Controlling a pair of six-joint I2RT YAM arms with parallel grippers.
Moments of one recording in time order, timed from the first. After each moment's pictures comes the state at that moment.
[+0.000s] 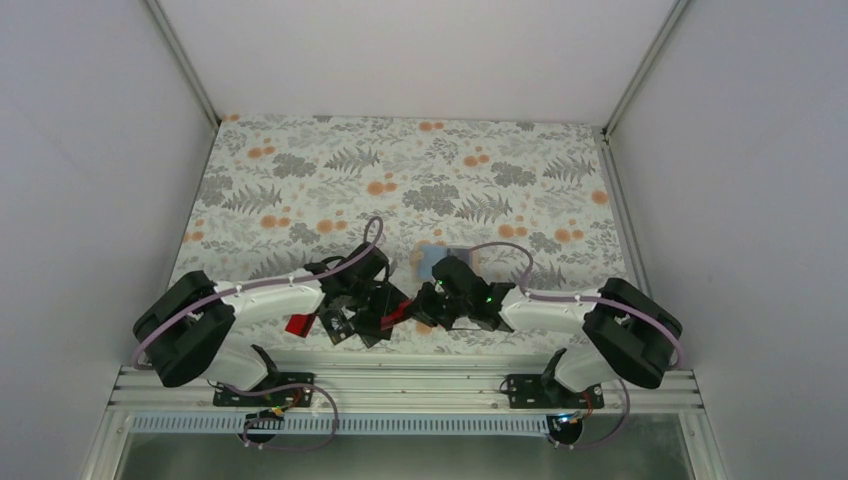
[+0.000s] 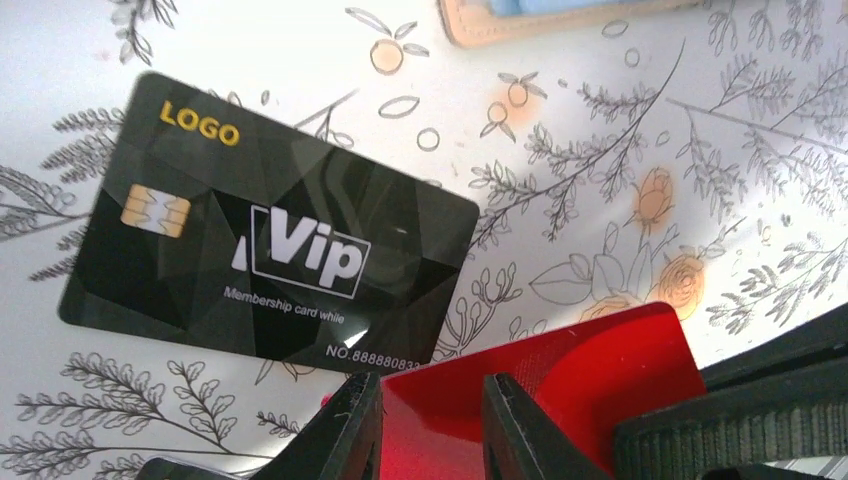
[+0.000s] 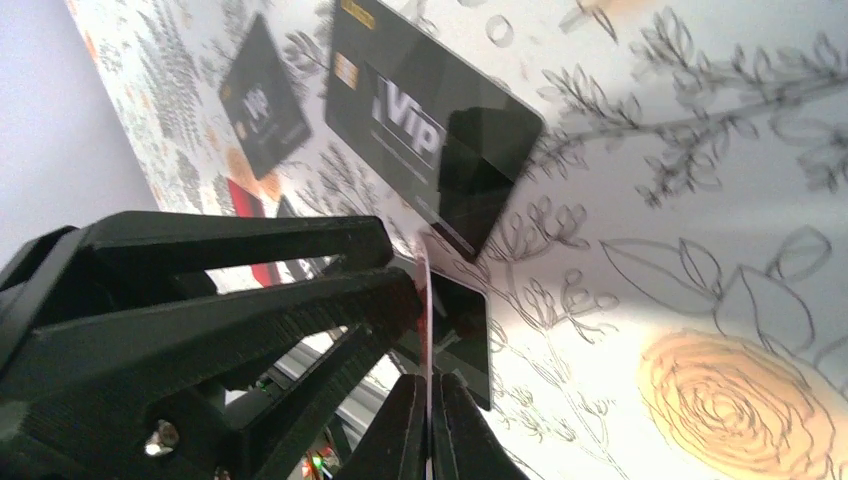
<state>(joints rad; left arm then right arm) -0.85 1.41 0.63 -0.28 0.21 -0.63 0.97 1.43 0.54 0.10 -0.31 1.41</state>
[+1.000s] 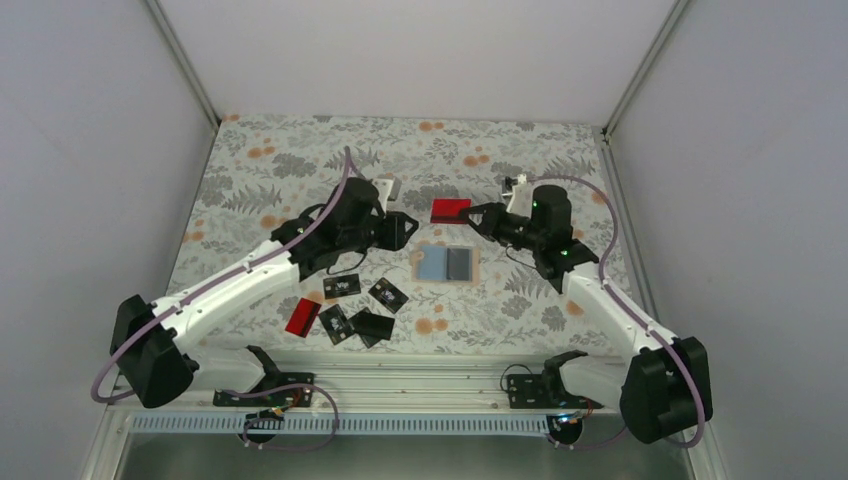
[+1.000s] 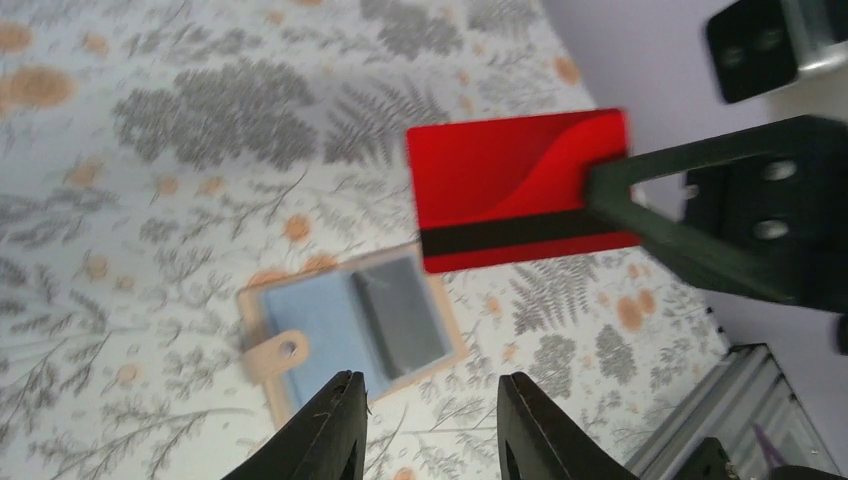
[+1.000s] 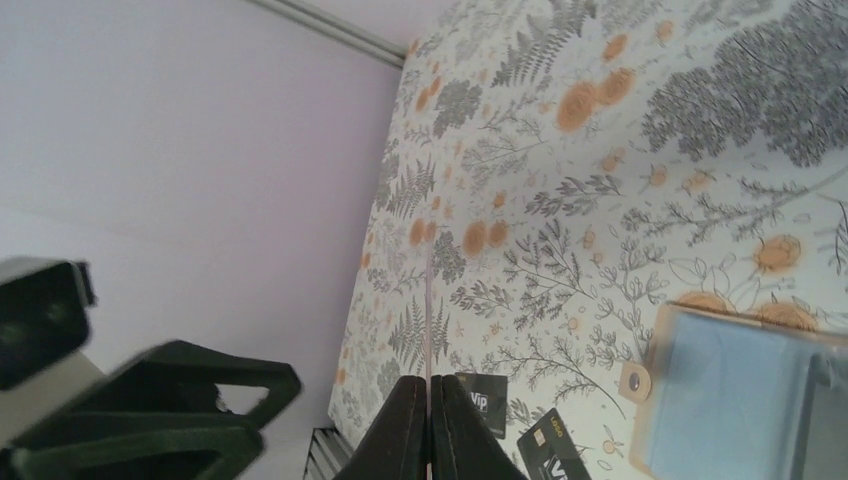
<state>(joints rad) -0.78 1.28 1.05 -0.39 0.08 -0.61 0.32 1.14 0.70 0.04 -0.63 0.91</state>
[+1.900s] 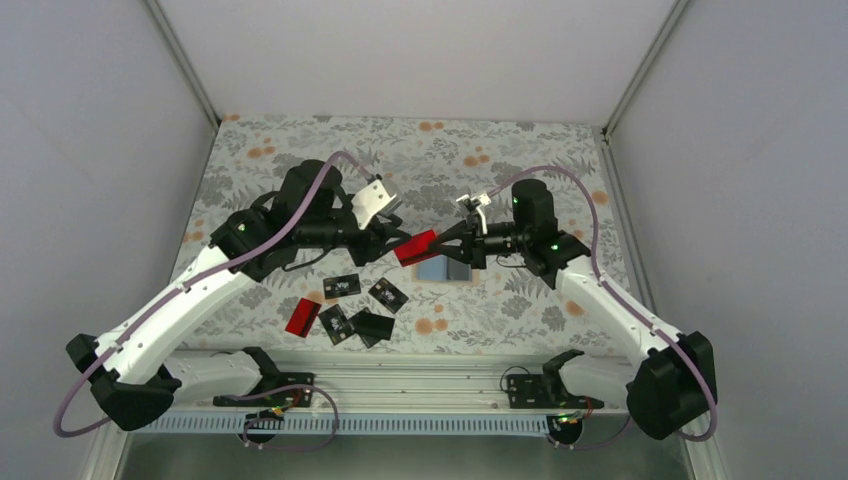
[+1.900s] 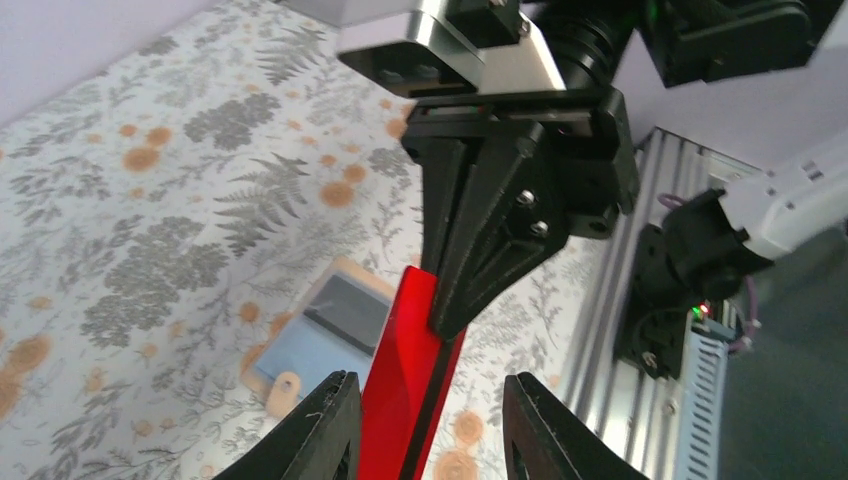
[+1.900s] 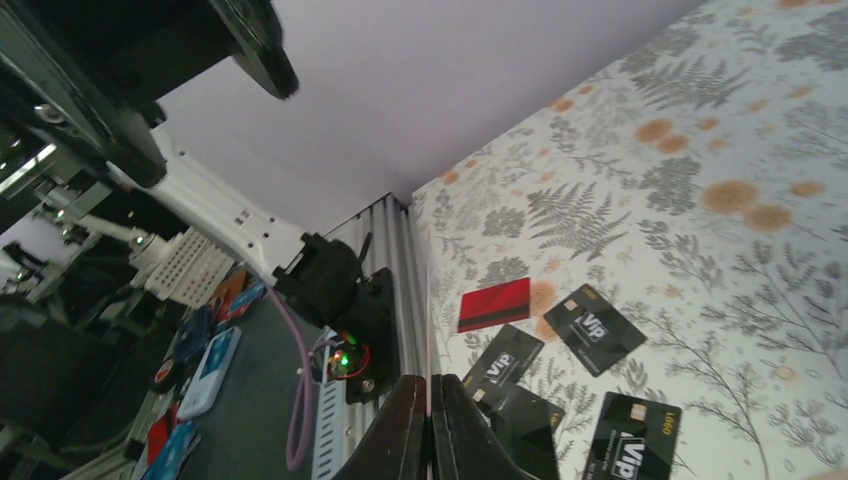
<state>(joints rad) -0.78 1.15 1.34 -0.75 0.35 0.03 0.45 1.16 0.83 -0.12 -1.08 0.19</state>
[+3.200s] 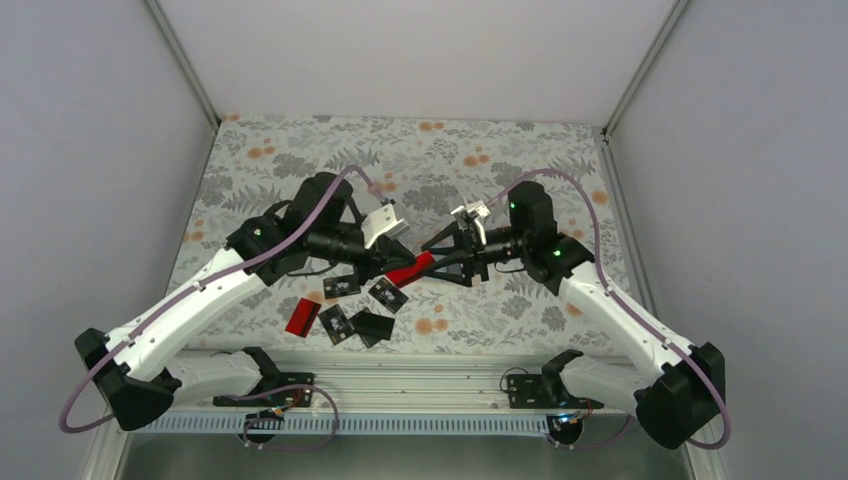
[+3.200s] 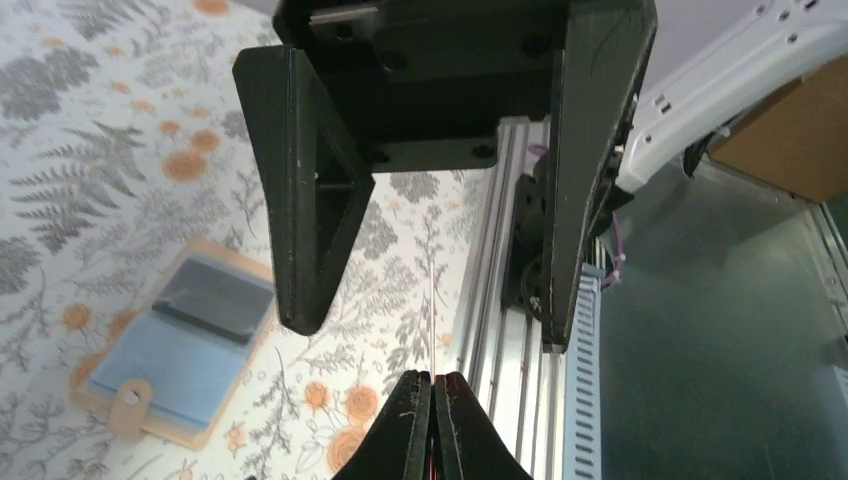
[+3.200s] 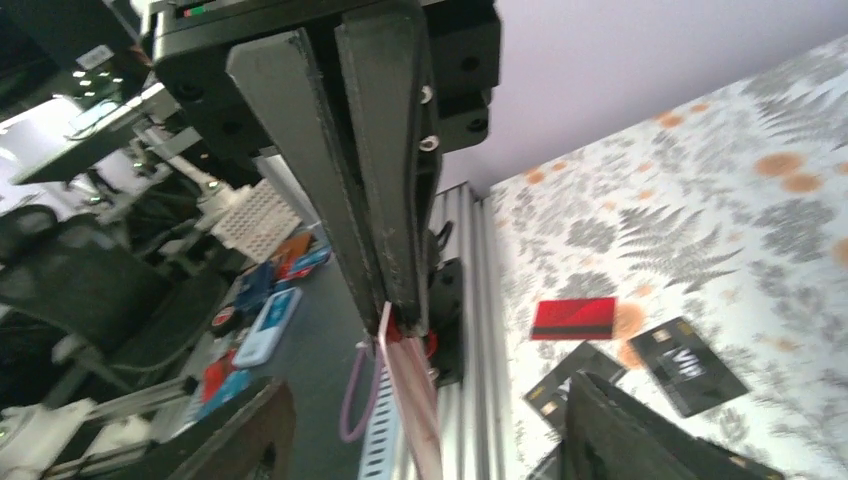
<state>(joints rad) -0.78 1.15 1.23 -0.73 0.63 0.08 0.55 1.11 0.87 -0.20 -1.20 0.10</state>
